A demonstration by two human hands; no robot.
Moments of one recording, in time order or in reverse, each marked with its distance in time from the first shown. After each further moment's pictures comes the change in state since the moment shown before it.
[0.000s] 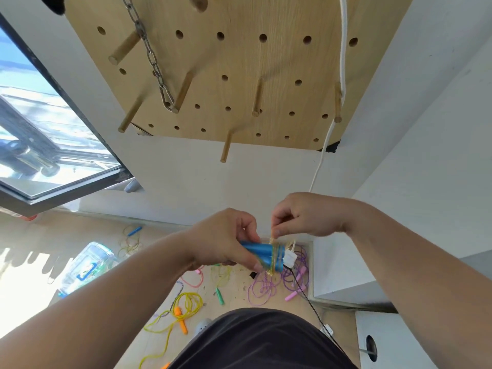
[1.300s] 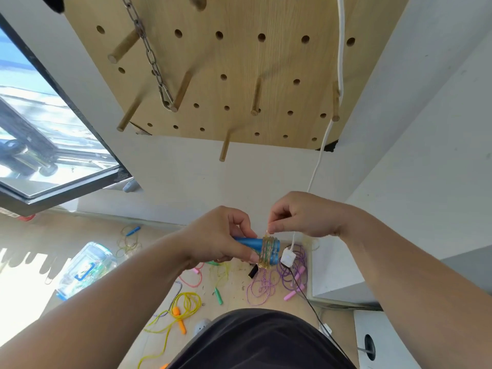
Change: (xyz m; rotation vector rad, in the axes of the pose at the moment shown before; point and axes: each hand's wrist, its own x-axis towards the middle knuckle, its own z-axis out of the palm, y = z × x) left_hand 0.002 -0.013 -0.004 -0.124 0.023 -0.009; right_hand -0.001 -0.002 0.011 0.145 0.111 0.041
